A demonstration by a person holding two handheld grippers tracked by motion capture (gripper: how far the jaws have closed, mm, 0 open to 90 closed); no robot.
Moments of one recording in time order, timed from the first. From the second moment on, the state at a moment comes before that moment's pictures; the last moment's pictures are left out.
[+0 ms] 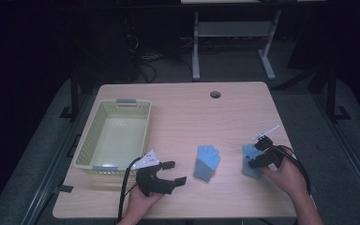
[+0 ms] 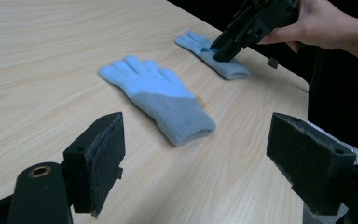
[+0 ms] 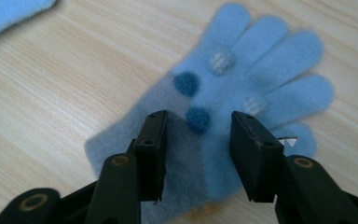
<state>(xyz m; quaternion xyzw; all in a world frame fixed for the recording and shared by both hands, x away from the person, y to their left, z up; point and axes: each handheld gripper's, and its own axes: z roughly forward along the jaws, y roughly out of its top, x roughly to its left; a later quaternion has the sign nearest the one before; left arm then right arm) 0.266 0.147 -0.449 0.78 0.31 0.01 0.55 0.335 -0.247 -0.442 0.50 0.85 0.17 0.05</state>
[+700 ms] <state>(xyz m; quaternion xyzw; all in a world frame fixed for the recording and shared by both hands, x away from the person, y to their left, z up) 0.265 0.149 -0.449 0.78 0.31 0.00 0.55 0.337 -0.249 -0.441 0.51 0.84 0.17 0.06</state>
